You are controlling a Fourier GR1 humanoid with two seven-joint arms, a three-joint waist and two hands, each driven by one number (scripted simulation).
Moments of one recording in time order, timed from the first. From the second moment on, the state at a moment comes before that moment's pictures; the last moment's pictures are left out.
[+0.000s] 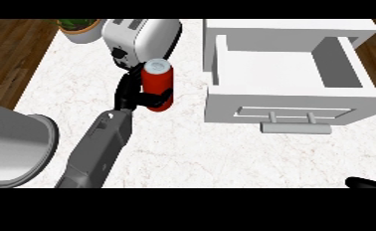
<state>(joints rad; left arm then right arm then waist) -0.65 0.06 -0.03 -0.57 0.29 0.14 -0.34 0.09 -0.12 -0.34 -2.25 -0.11 0.10 0.31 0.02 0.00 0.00</state>
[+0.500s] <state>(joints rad) -0.87 0.02 -0.09 -0.73 0.28 0.24 -0.16 0.08 -0.11 -0.32 -2.24 -0.08 0.09 0.31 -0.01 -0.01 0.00</state>
